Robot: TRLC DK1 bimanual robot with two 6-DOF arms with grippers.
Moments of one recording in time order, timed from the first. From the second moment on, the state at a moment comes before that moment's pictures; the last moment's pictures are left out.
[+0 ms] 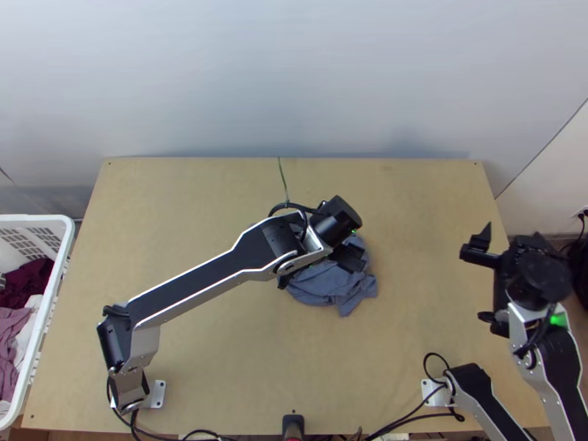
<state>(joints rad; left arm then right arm) -1.03 1.94 2.10 -1.02 -0.25 -0.45 0.24 0.64 0.80 -0.42 0.62 -0.02</state>
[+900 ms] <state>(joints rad) -0.71 1.68 1.39 -0.91 -0.29 -0.42 0.55 0.80 0.83 -0.80 0.12 0.39</state>
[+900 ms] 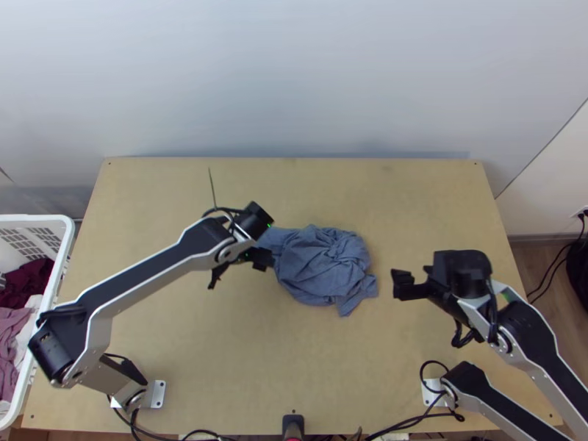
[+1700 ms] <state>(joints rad) -0.56 1.96 1.47 -0.71 -0.27 -0.38 0.60 0.93 0.88 -0.81 0.09 0.41</state>
